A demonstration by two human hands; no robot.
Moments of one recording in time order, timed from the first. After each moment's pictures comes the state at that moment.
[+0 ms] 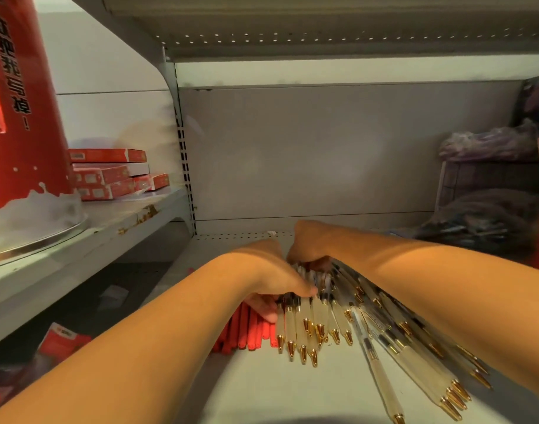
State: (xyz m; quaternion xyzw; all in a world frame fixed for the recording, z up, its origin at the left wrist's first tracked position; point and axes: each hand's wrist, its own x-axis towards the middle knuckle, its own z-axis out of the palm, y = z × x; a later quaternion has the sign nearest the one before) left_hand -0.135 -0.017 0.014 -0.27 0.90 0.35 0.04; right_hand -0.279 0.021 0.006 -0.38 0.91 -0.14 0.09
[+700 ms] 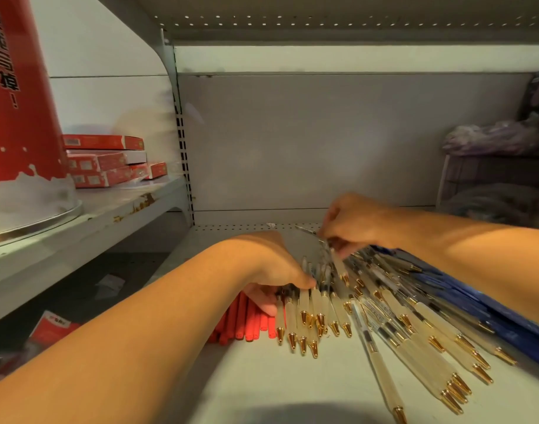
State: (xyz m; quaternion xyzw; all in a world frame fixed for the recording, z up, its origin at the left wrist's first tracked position) left_hand -0.132 -0.011 0.018 -0.28 0.89 0.35 0.05; right_hand -0.284 0.089 0.024 -0.34 0.86 -0.37 0.12
